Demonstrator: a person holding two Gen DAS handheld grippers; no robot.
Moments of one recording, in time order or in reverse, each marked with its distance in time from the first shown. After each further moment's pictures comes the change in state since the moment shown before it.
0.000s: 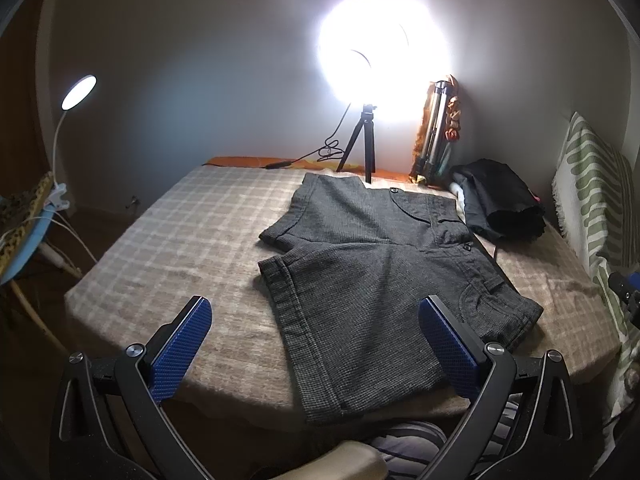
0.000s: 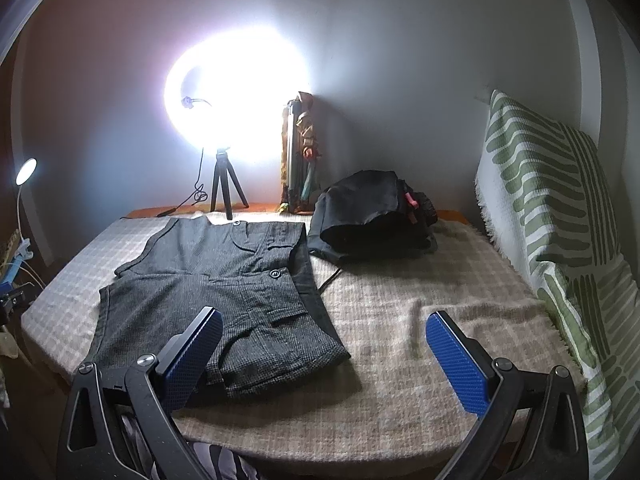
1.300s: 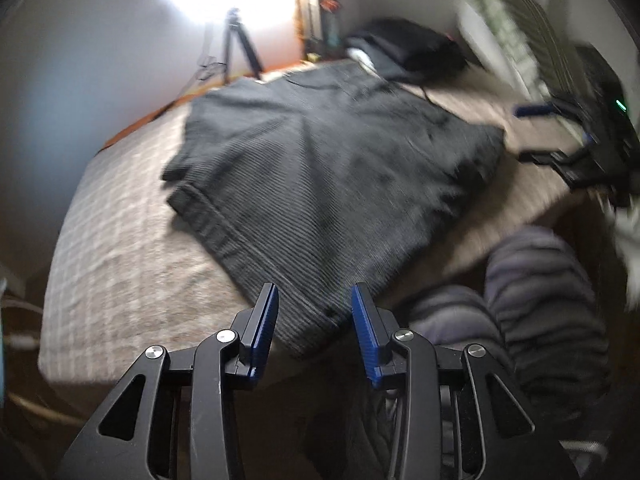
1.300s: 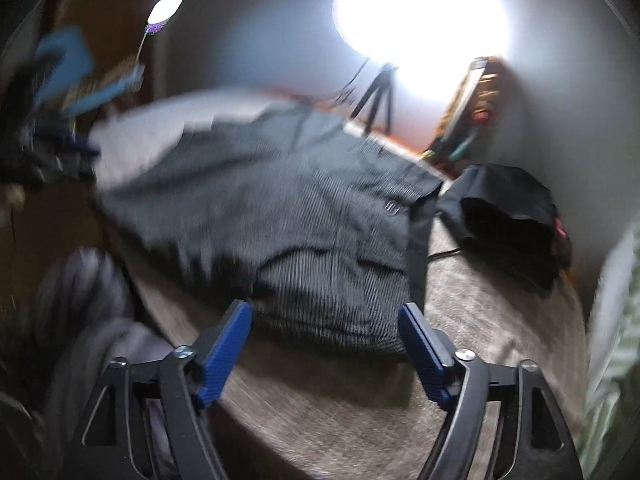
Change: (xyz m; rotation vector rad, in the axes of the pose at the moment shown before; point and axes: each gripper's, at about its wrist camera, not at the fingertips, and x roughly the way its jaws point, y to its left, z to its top) left arm 0.052 -0.022 -0.067 0.479 0.309 -0.233; right arm 0.095 0.040 -0.058 -0.617 0.203 0.371
